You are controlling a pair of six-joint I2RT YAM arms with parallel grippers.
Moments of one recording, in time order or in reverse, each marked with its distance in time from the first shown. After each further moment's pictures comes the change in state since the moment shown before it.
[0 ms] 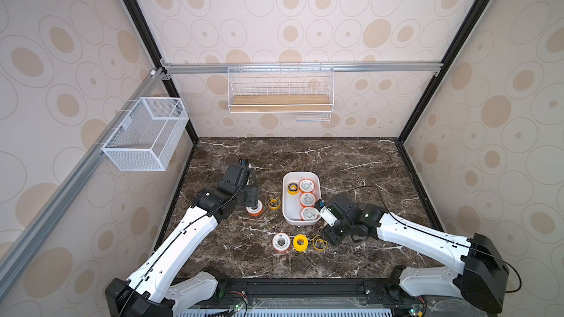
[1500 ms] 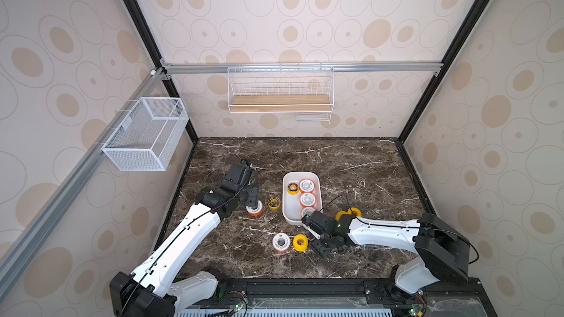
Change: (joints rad) left arm 0.003 0.033 0.000 0.000 -0.011 0.013; right arm 0.137 0.279 -0.024 0.142 0.116 0.079
